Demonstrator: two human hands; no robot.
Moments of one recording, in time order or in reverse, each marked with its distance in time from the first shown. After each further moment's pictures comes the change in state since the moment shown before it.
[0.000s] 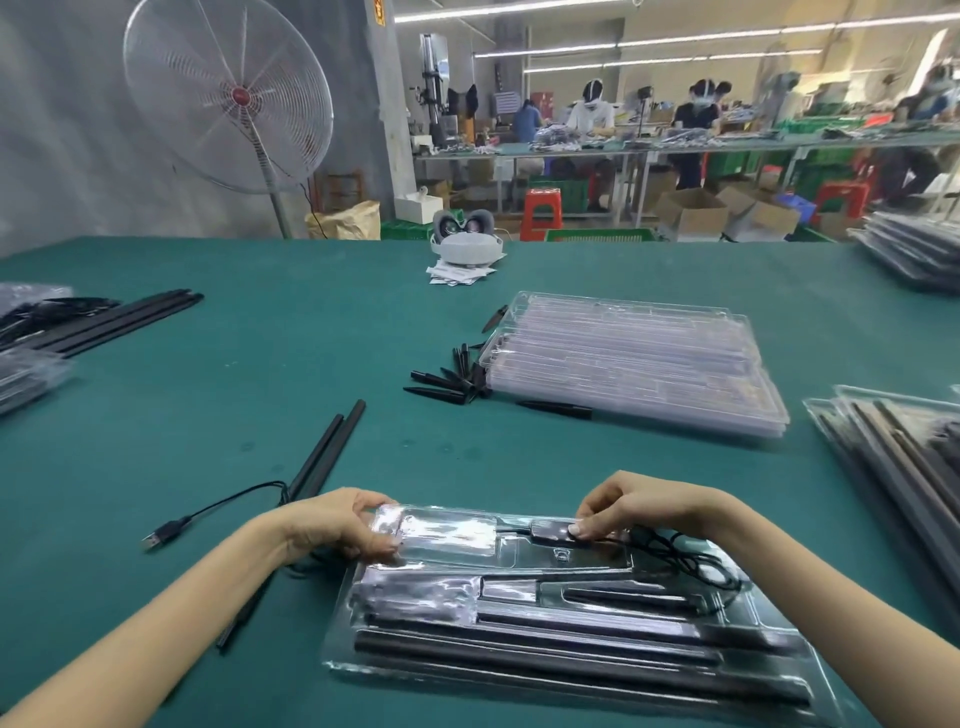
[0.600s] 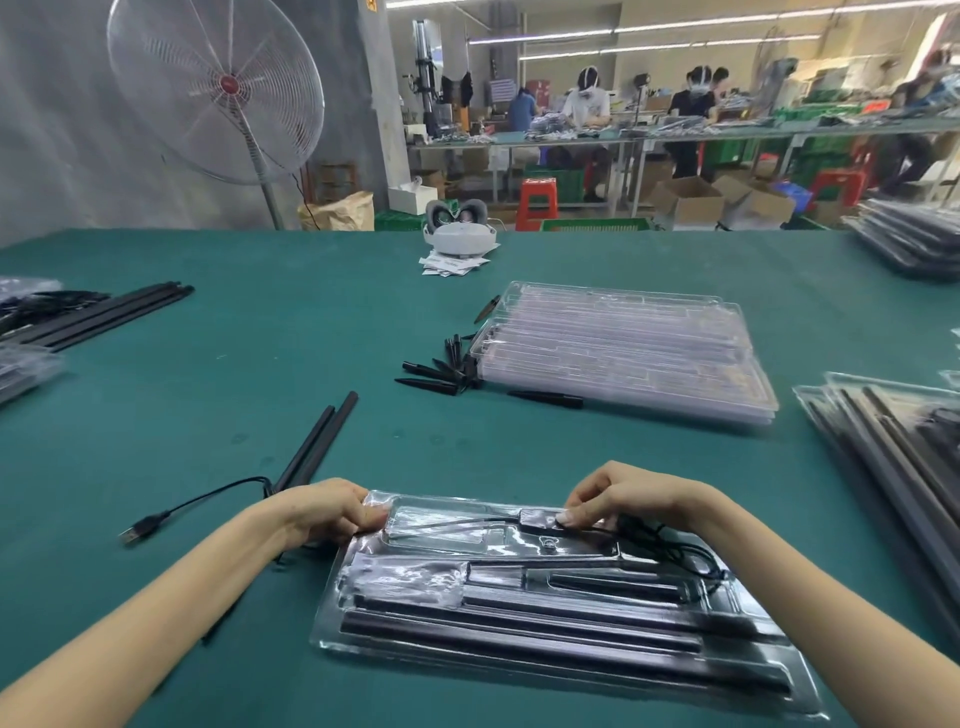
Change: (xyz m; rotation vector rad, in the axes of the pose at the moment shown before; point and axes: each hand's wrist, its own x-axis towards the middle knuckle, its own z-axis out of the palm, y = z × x) left_hand 0.010 0.005 0.005 -0.019 0.136 -0.160; right_hand 0.003 0.007 0.003 0.069 0.039 0.012
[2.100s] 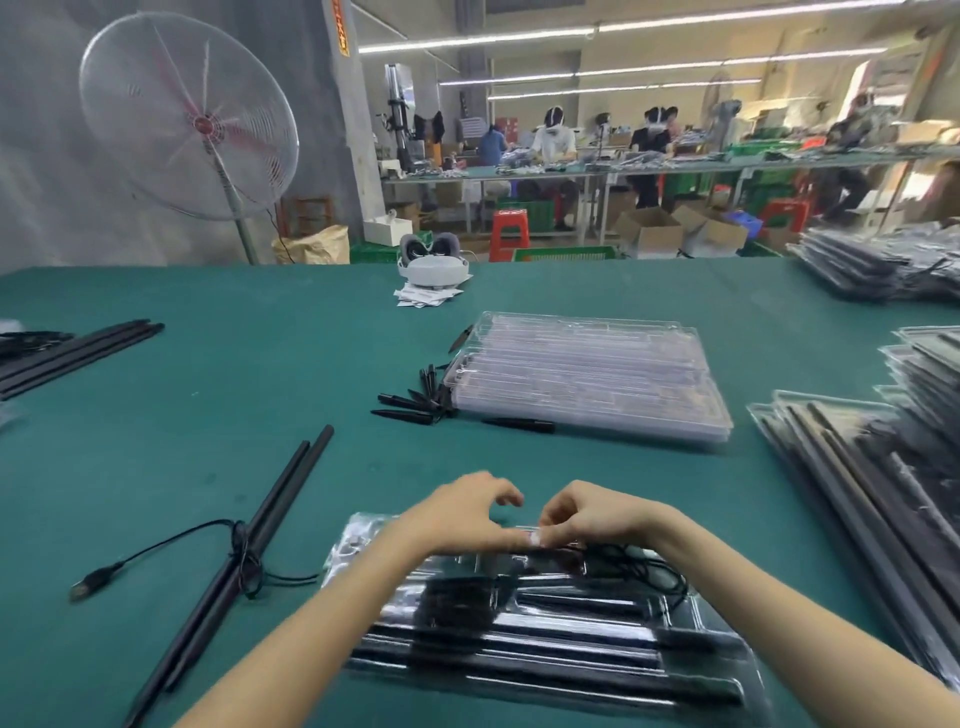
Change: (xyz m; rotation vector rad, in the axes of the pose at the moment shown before) left_hand -0.011 0.097 0.114 0.786 0.080 0.543; right_hand 0.003 -0.002 0.003 -0.225 0.091 -0.087
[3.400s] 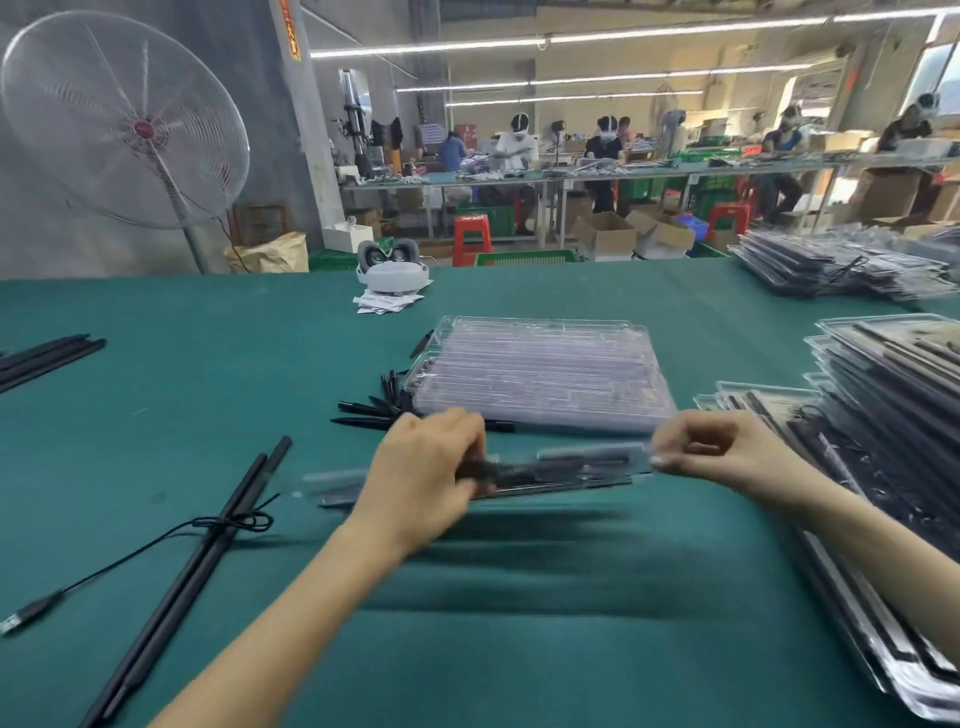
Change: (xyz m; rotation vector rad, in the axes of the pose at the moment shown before) left_hand -0.020 0.035 -0.022 0.316 0.782 0.379; right_hand -0.129 0.041 -0.069 0.267 0.656 -0.365
